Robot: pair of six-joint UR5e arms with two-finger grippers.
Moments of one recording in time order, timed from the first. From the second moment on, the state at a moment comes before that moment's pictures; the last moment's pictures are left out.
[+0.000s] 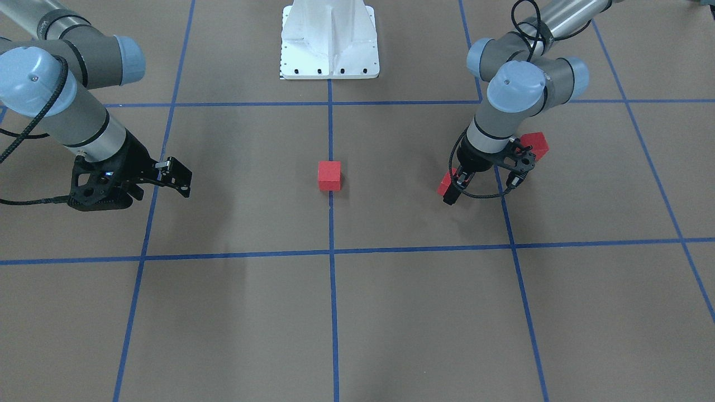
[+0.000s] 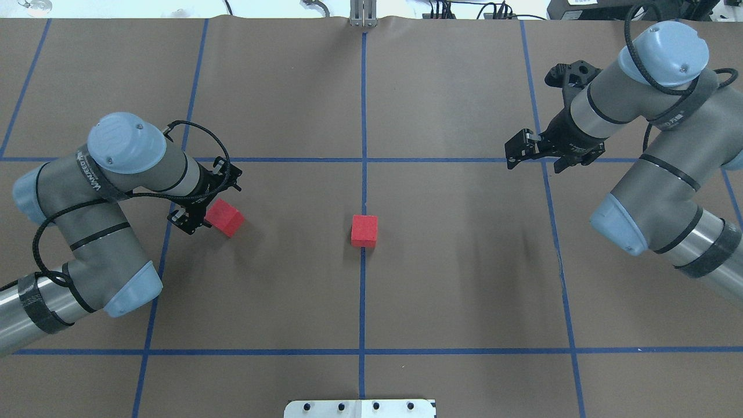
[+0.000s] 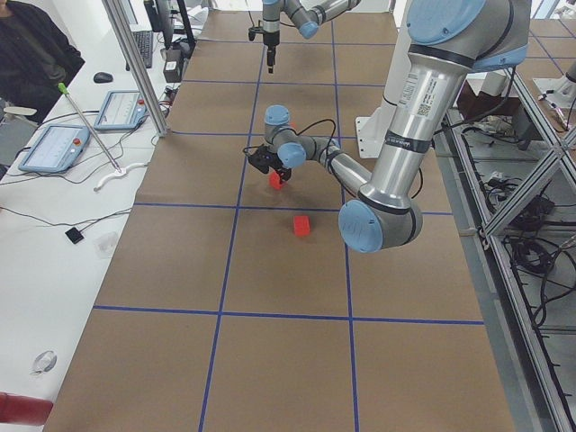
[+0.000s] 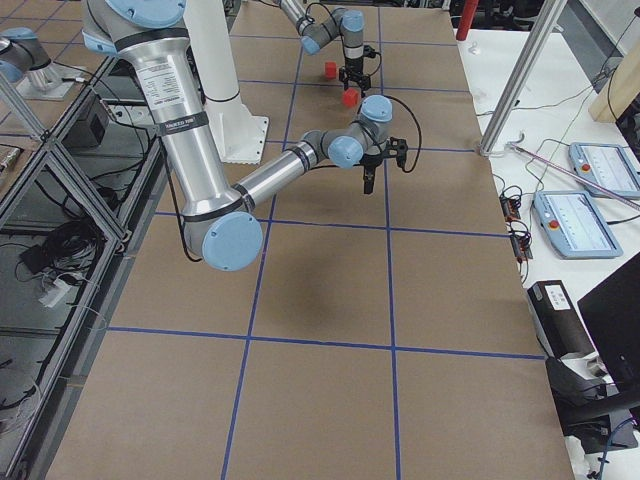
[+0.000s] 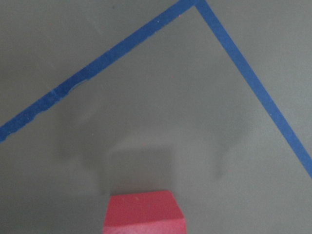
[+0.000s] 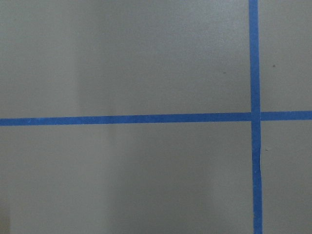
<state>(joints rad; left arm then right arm) -0.67 -1.95 -1.68 -1.89 -1.95 -2.05 0.88 -1.23 1.77 -1.40 2.19 0.98</state>
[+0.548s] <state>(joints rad) -0.67 -1.95 -1.67 -1.89 -1.95 -2.05 0.88 -1.23 1.77 -1.40 2.19 0.99</state>
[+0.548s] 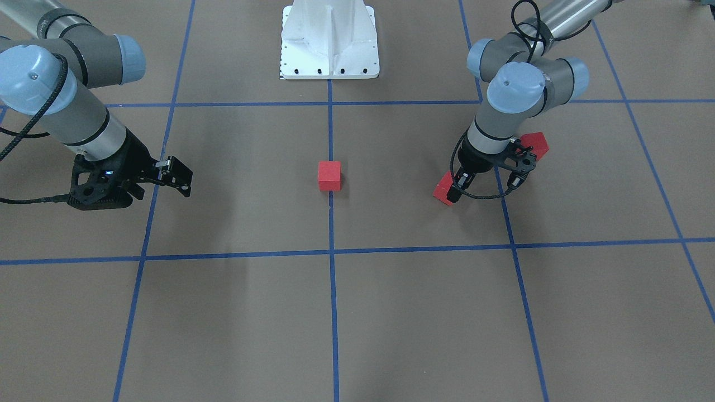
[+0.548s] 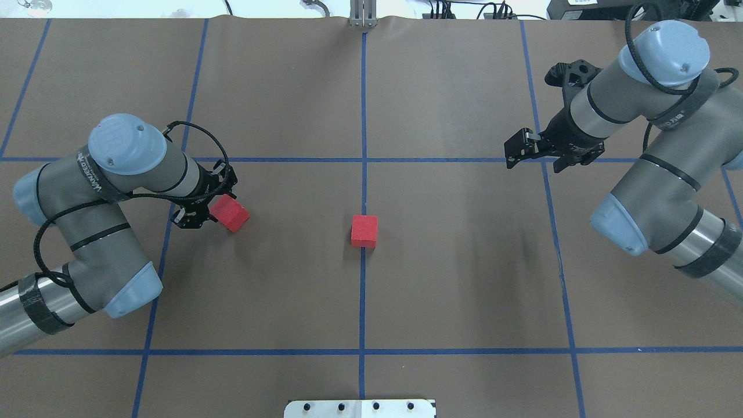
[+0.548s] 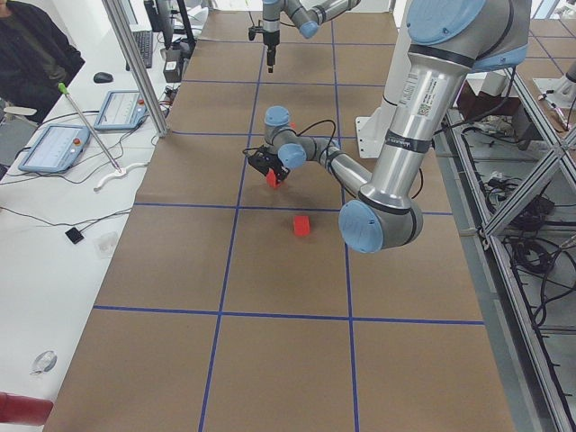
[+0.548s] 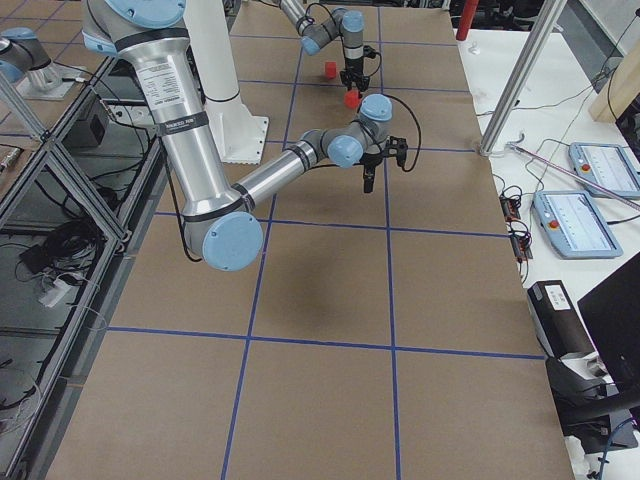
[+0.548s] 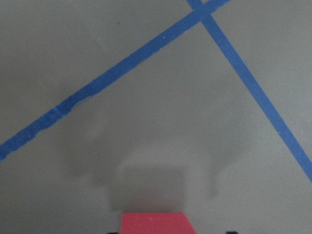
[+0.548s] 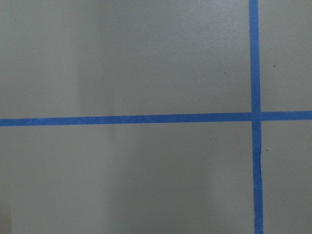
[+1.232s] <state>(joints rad) -0.65 -2.37 -1.46 -1.66 -1.96 -1.47 0.88 -1.23 1.78 -1.40 2.19 0.98</state>
